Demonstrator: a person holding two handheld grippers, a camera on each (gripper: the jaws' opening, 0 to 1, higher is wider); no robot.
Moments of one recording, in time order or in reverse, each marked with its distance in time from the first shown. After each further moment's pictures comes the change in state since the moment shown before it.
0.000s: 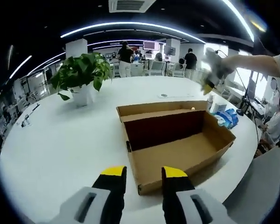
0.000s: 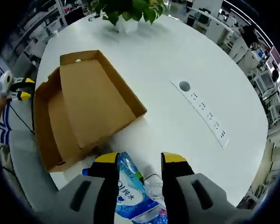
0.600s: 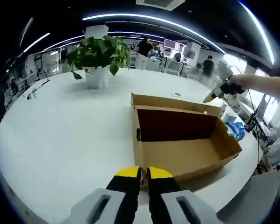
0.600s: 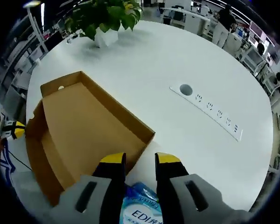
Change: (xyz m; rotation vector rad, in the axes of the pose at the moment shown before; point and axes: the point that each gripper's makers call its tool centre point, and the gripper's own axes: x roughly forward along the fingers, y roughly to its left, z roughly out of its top) left arm 0.007 0.005 -0.019 -0.181 0.037 0.041; right arm 0.054 0.011 0.028 0.241 -0.096 -0.057
